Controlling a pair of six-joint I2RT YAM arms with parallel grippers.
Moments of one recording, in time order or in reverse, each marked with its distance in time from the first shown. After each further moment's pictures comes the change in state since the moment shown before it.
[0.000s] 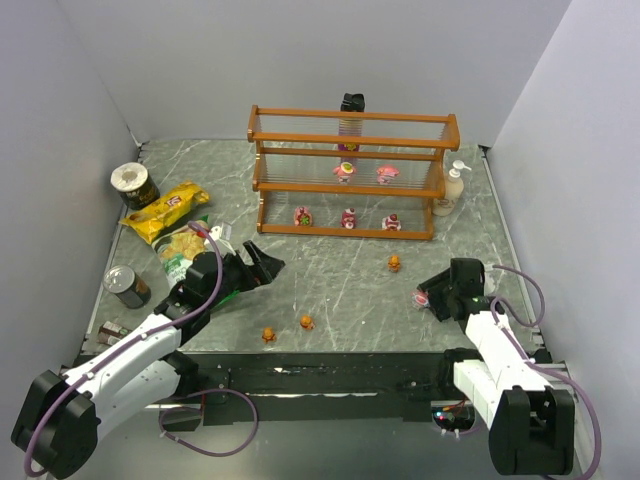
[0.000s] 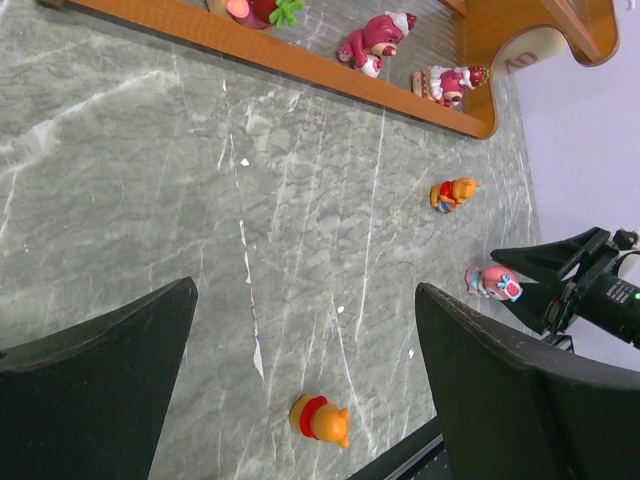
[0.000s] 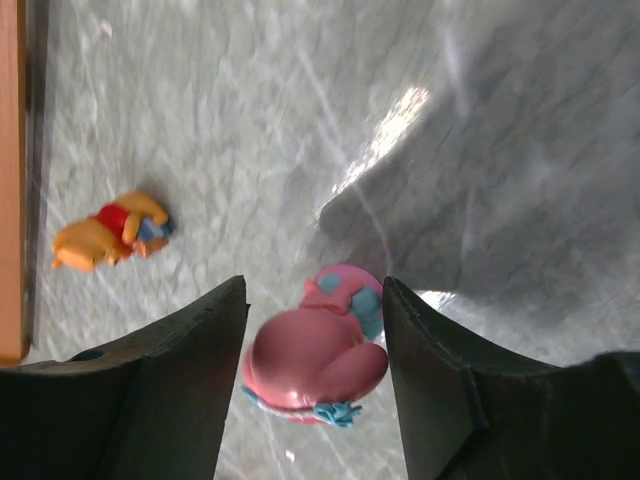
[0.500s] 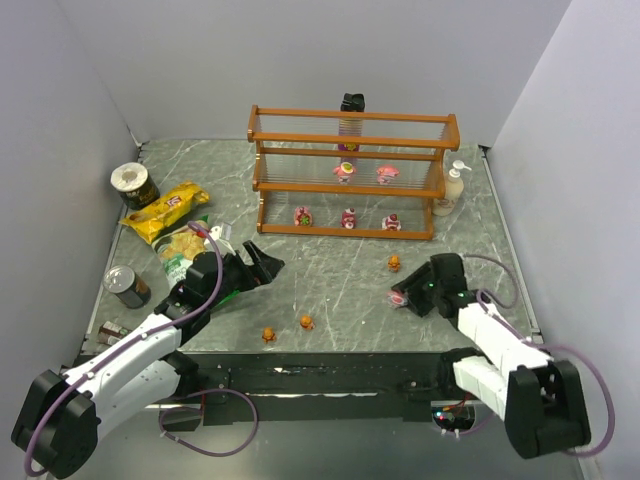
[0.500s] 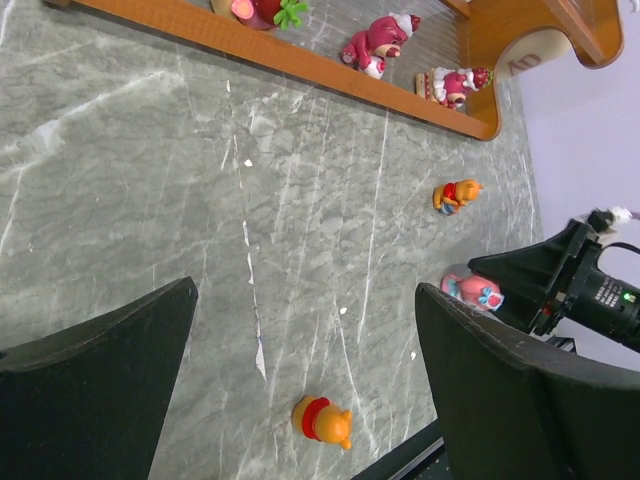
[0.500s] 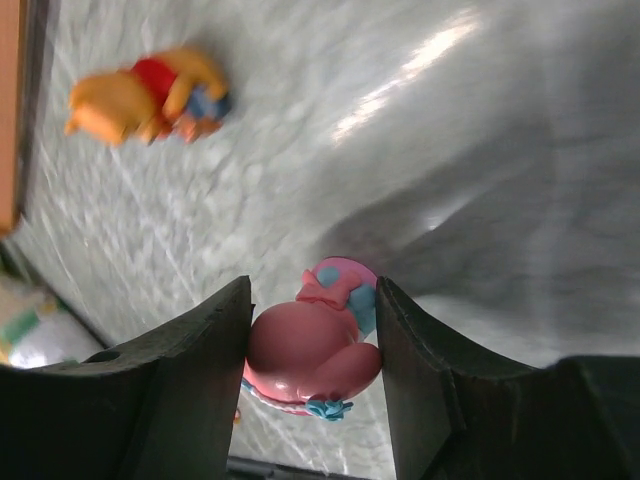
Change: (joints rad) left arm 0.000 0.002 0.000 -0.002 -0.007 0.000; right arm 0.159 0.091 -0.003 0.113 -0.156 -0.001
